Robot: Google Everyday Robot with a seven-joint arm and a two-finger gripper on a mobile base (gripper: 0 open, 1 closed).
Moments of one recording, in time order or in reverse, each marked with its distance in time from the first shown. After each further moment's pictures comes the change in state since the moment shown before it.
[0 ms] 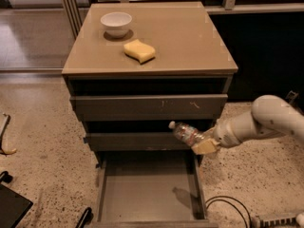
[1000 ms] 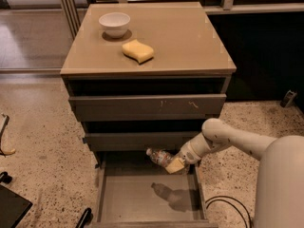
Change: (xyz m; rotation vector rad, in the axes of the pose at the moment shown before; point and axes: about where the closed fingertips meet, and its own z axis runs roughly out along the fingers) arm 0.057 -0.022 0.200 -0.173 0.152 0.071
